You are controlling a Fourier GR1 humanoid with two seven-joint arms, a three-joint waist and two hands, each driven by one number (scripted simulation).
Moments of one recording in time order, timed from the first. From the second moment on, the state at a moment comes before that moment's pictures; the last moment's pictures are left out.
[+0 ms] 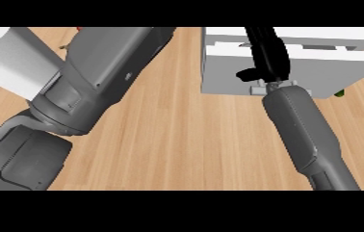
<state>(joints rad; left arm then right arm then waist) -1.57 0.11 -0.27 -0.38 0.54 0.58 0.07 -0.75 -0.18 0.06 -0.90 1.02 -0.42 -0.03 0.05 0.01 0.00</state>
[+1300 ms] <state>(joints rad) -1.32 0.27 -0.31 -0.73 0.50 0.51 0.21 -1.13 -0.21 -0.11 -0.34 1.04 -0.62 -0.17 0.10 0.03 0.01</state>
